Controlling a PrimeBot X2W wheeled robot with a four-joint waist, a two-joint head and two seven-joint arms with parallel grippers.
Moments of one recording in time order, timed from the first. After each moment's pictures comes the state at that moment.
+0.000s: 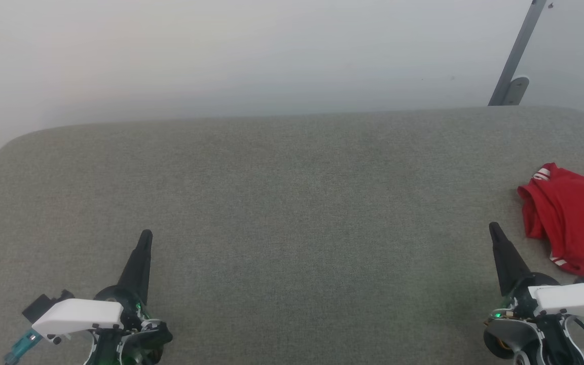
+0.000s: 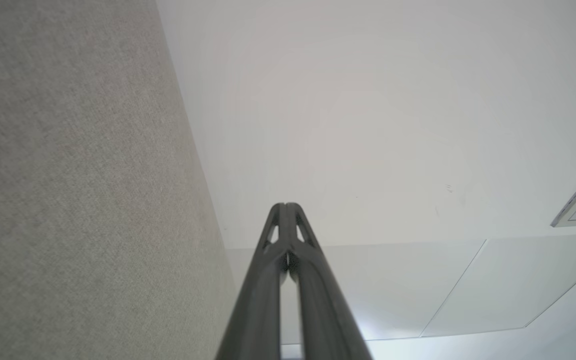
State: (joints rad) left arm -0.10 0.05 0.11 0.25 -1.61 -0.13 0.11; right arm -0.11 -0.05 -0.11 0.25 1.61 0.13 0.11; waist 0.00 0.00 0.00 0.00
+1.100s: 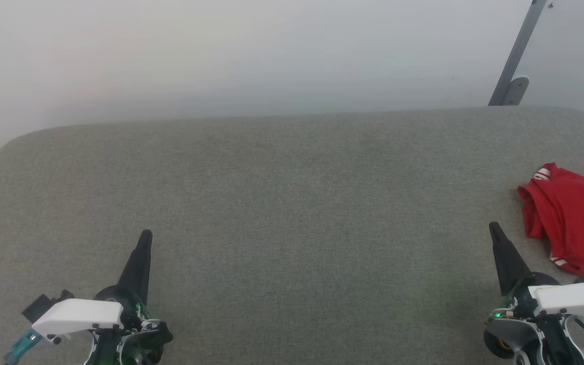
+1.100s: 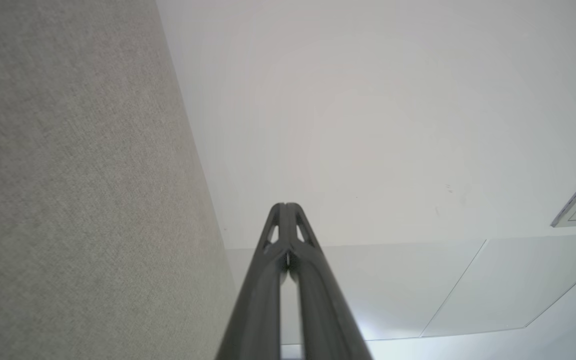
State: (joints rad) left arm -0.10 0.05 0.11 0.25 -1.61 -0.13 0.11; right arm -0.11 -0.05 -0.11 0.25 1.61 0.13 0.11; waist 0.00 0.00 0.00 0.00
